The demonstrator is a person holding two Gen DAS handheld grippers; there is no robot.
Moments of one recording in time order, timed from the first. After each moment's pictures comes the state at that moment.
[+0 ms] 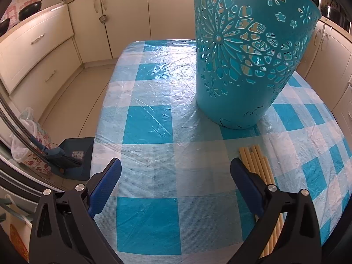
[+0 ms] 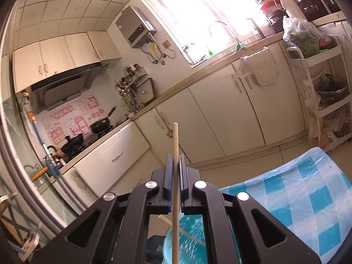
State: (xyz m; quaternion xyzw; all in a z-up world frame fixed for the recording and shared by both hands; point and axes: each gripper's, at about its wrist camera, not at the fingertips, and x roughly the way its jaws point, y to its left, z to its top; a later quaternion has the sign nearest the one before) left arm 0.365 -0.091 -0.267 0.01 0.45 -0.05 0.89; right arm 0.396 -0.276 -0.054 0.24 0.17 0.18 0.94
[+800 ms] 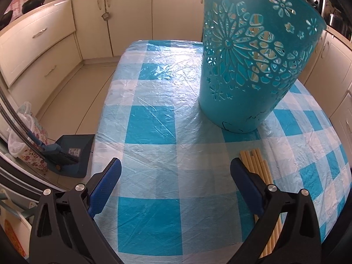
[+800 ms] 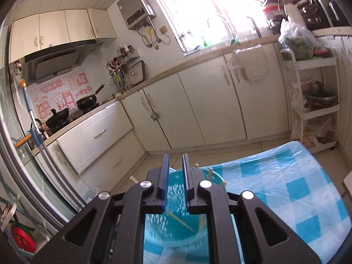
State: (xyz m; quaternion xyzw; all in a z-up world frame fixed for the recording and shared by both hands) left arm 0.367 -0.079 -0.269 -0.02 0.44 -0.05 0.89; right arm 0.331 -0.279 -0.078 0.16 0.20 0.15 0.95
